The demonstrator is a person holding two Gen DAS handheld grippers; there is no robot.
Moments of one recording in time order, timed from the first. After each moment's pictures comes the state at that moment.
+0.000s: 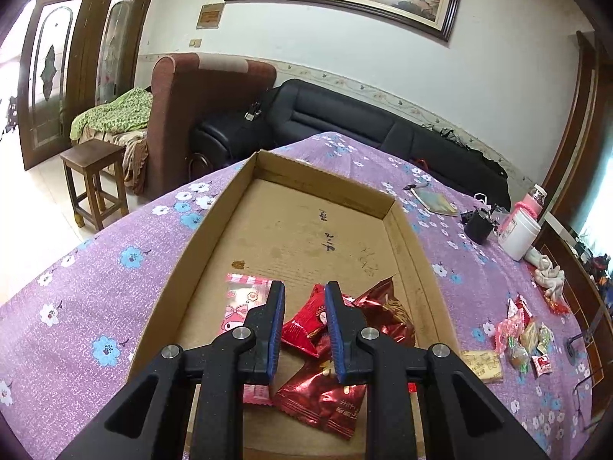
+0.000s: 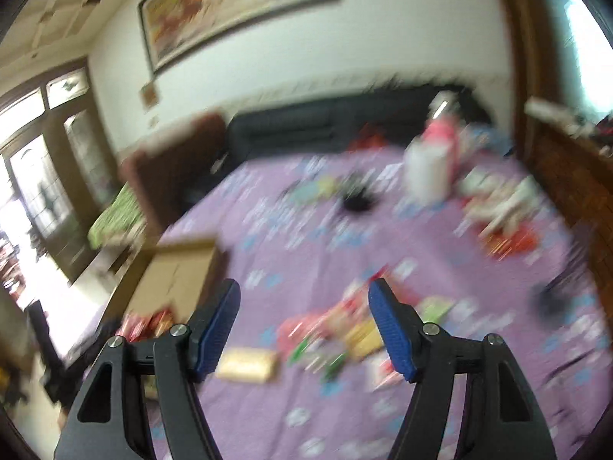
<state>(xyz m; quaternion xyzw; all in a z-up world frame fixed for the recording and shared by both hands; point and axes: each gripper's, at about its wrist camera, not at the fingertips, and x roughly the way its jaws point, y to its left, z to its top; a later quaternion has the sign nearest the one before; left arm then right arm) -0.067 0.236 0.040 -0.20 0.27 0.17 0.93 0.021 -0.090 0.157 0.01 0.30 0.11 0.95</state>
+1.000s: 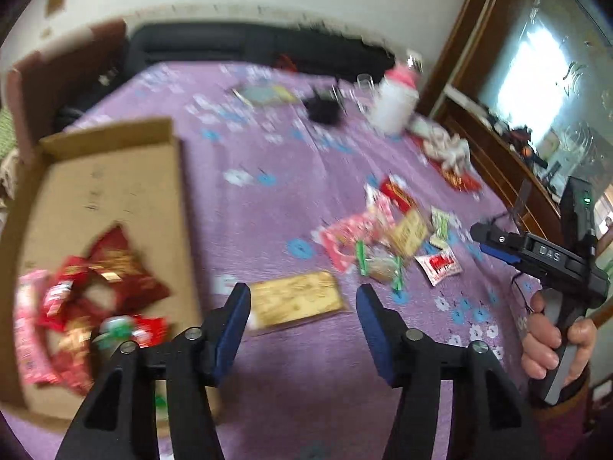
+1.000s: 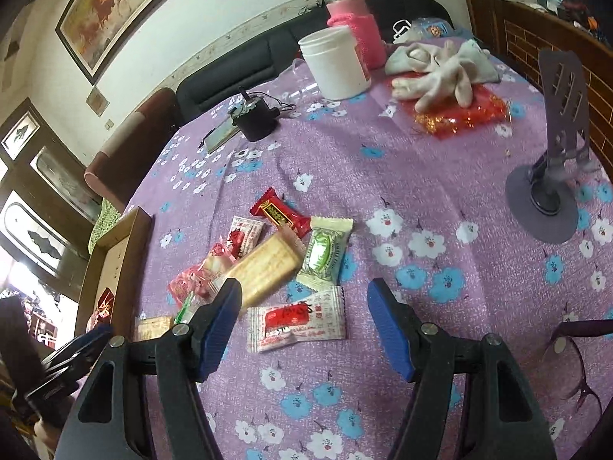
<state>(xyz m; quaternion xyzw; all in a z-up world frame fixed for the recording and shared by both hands) 0.020 0.085 0.052 -0.12 0.43 -0.07 0.89 0.071 -0.207 0.049 0.14 0.45 0.09 0.88</state>
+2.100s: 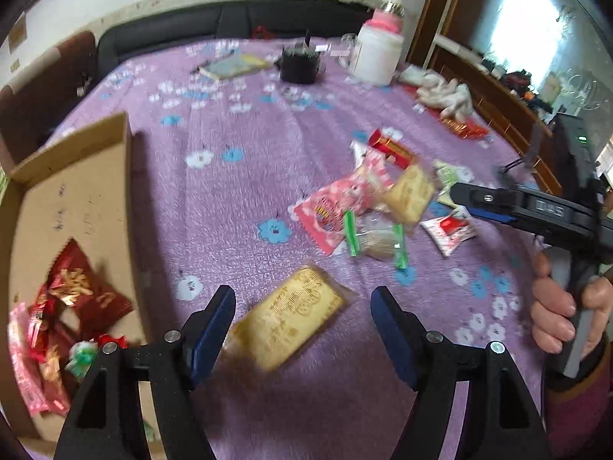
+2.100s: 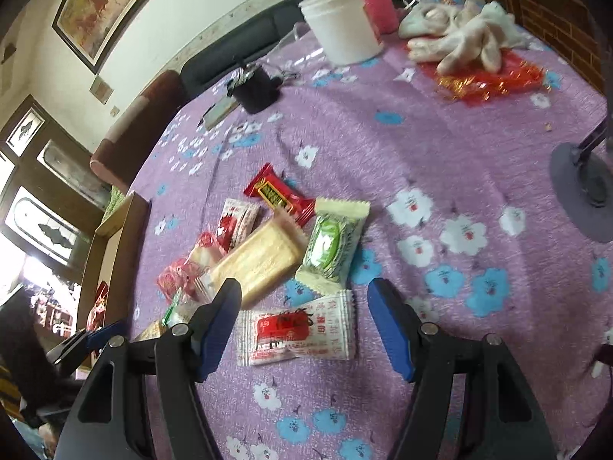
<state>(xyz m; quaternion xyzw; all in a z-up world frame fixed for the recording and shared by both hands) 0.037 0.055 0.032 -0.04 0.48 -0.08 0.87 0.098 -0.201 0.017 0.15 0.49 0.12 0.85</state>
